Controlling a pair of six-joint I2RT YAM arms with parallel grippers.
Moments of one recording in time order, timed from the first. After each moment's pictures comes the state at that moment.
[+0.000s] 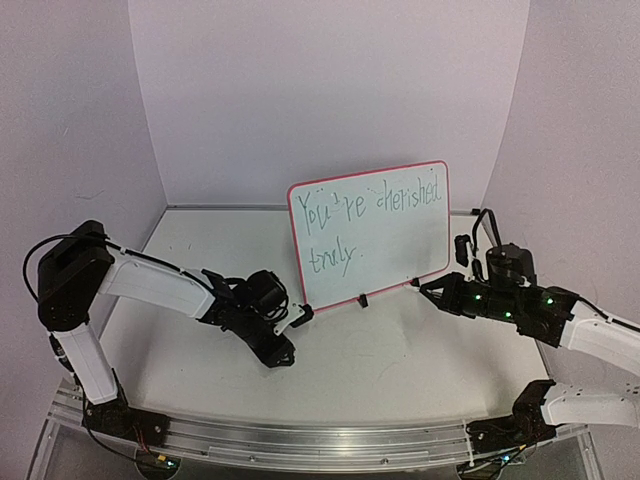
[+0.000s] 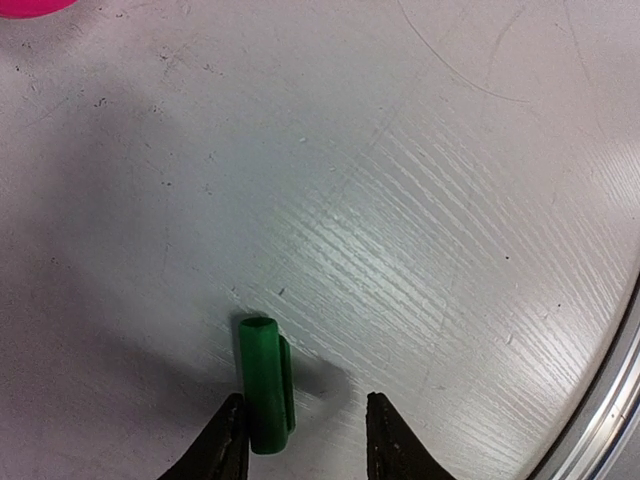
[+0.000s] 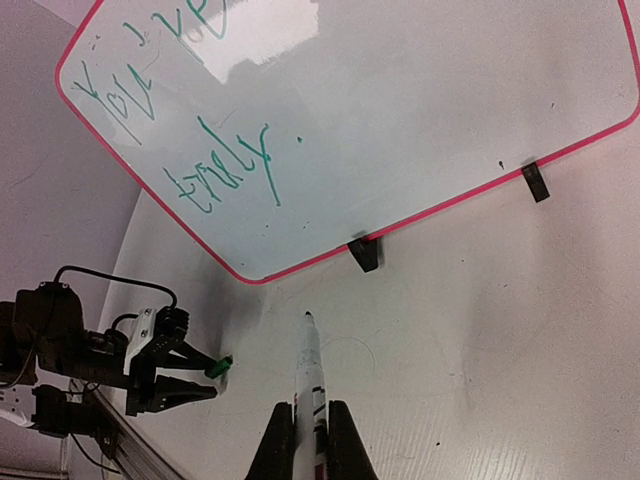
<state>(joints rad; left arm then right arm) -0.98 1.77 0.95 -0.31 0.21 -0.11 0.66 0.90 0.59 -0.19 -0.05 0.71</state>
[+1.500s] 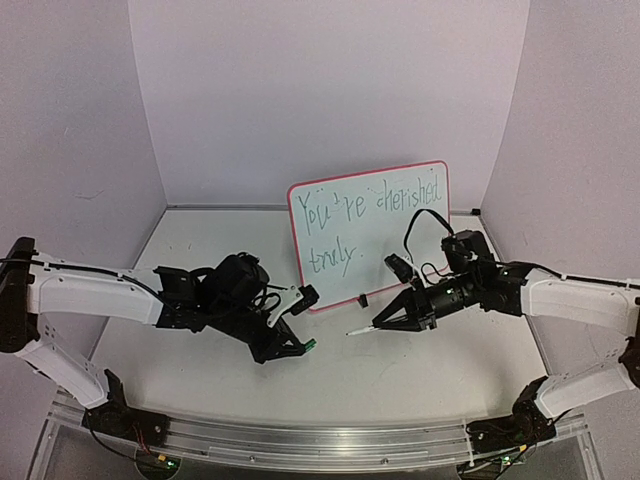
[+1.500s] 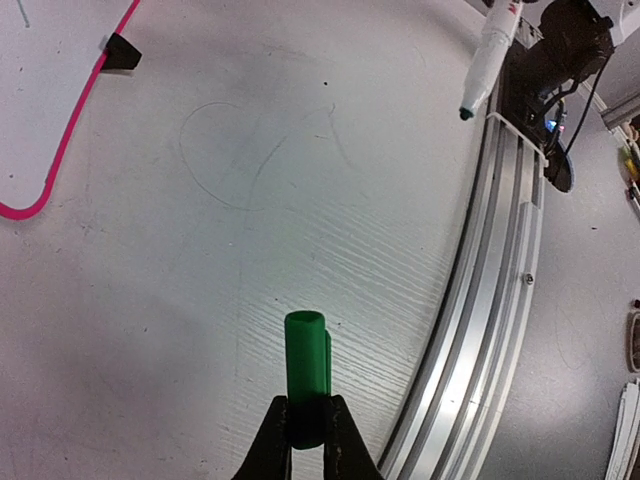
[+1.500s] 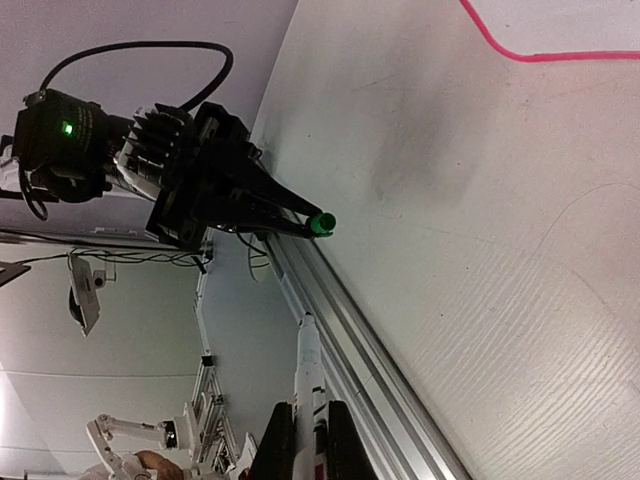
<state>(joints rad) -1.08 1.44 0.88 -0.24 0.29 -0.15 0.66 1.26 0.75 -0.18 -0.87 0.65</state>
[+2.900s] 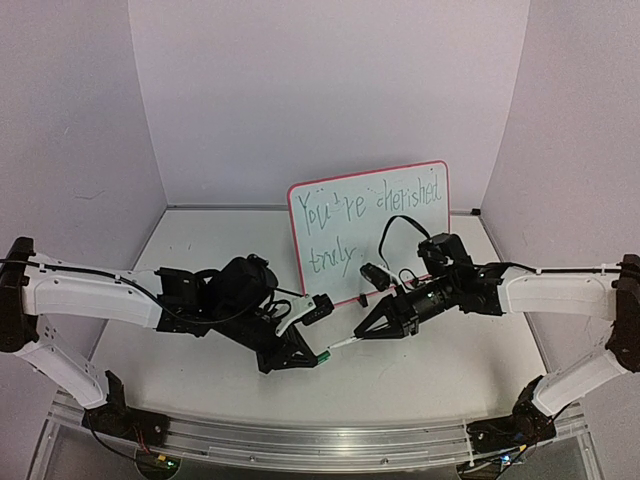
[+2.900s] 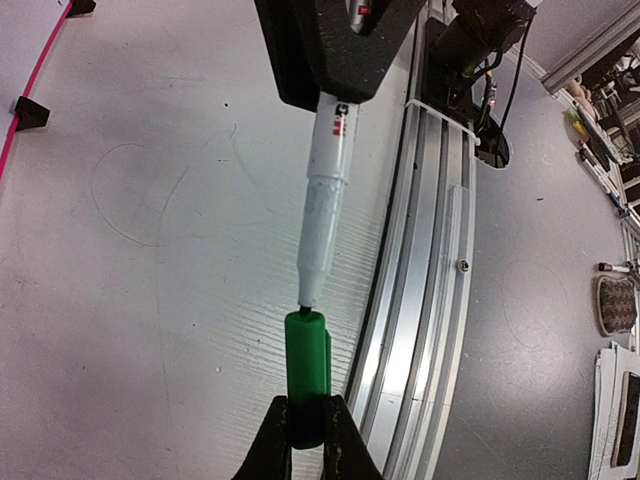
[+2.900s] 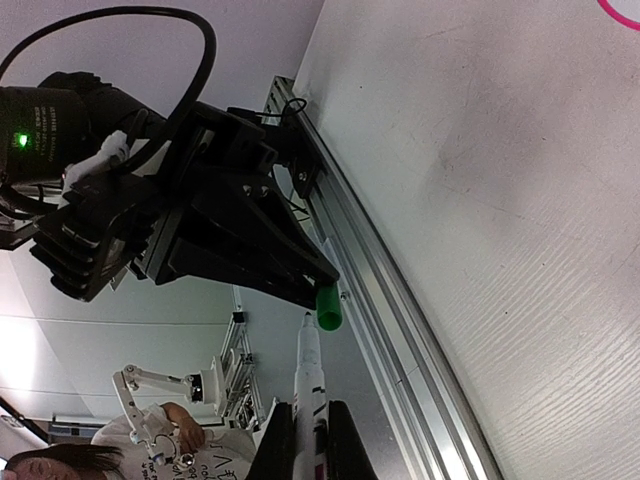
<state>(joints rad) -1.17 1.44 0.94 -0.25 0.36 -0.11 0.74 1.41 0.80 -0.07 -1.00 0.68</state>
